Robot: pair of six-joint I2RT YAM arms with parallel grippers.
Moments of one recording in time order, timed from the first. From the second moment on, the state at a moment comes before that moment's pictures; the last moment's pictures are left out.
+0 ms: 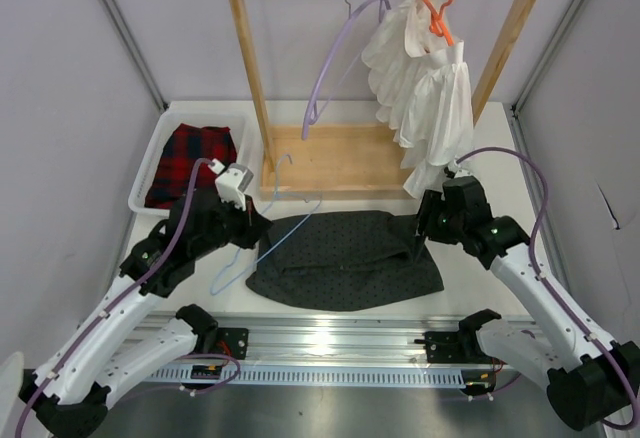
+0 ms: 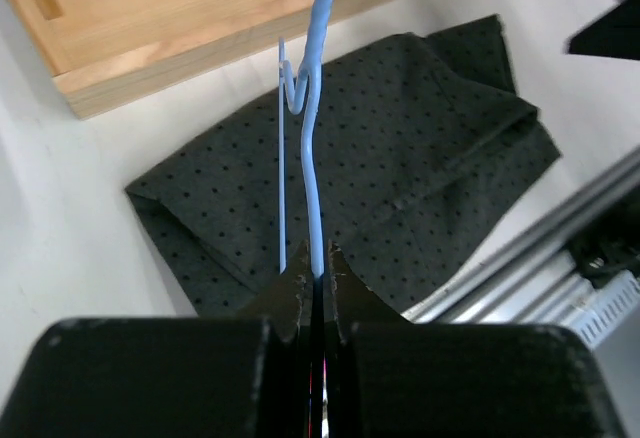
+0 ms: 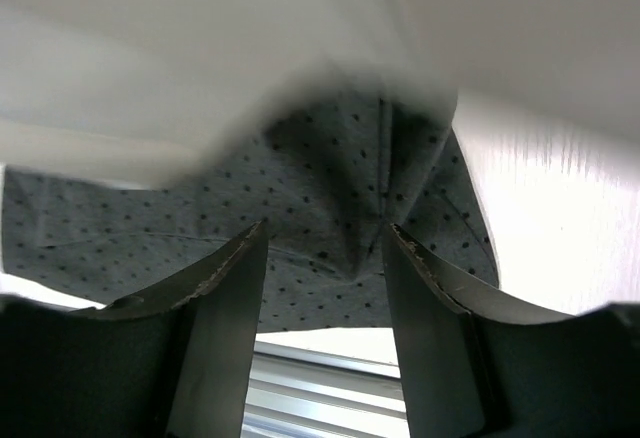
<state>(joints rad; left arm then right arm) -0.60 0.72 0.88 -0.64 0.07 -0.30 0.41 0.95 0.86 -0.70 0.04 0.54</state>
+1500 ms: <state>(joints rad) -0.94 0.72 0.75 -0.43 0.35 -0.37 0.66 0.91 0.64 -0.67 0.20 0.78</state>
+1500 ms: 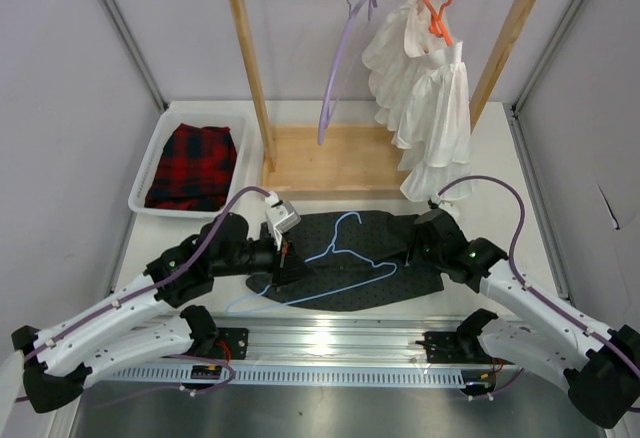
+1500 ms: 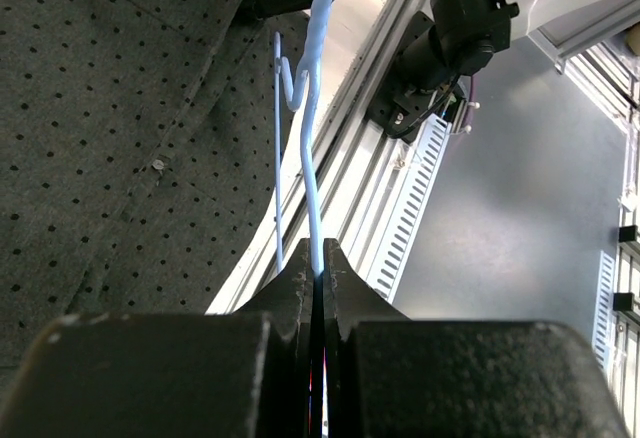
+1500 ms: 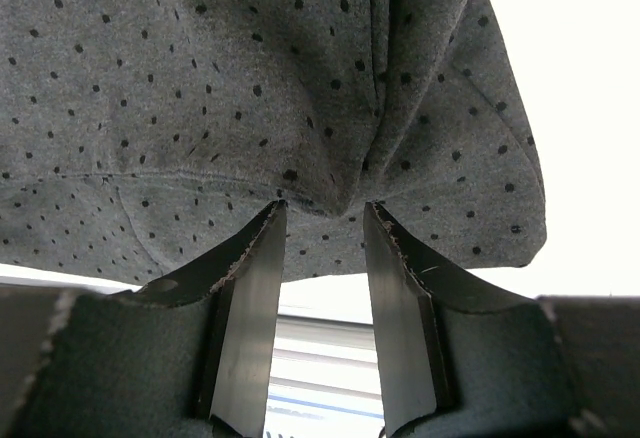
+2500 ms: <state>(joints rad) -0.96 0.90 0.51 0.14 0.37 -0.50 0.69 0.74 0.73 -0.82 0.27 0.83</state>
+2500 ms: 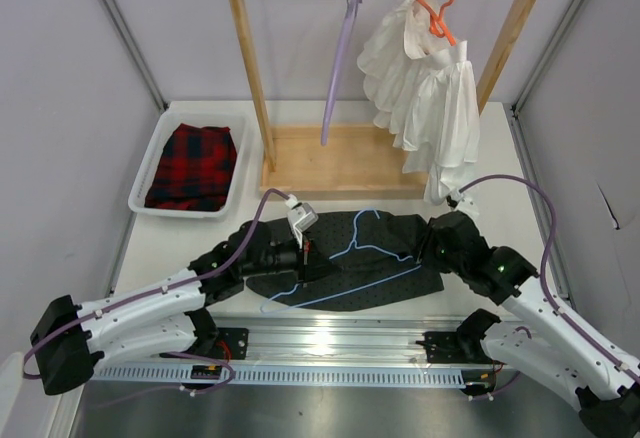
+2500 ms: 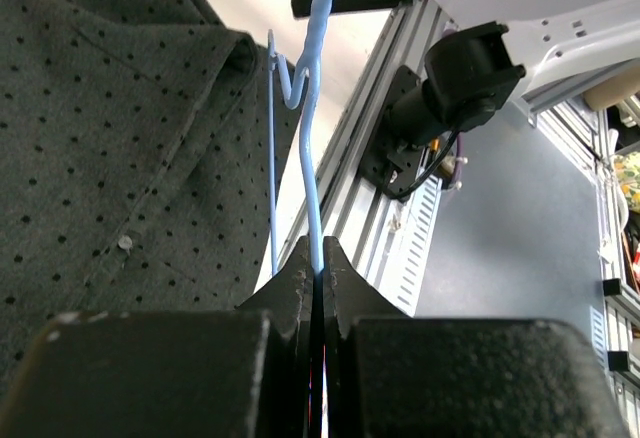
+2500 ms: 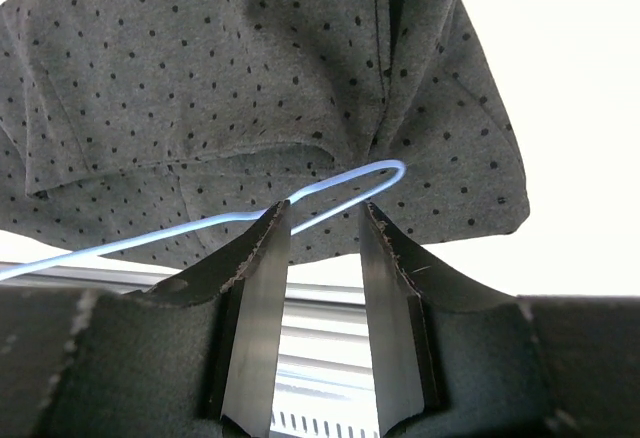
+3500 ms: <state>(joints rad) -0.93 1.02 0.48 0.25 0.24 -0.58 0.73 0.89 0.67 -0.69 0.27 0.84</state>
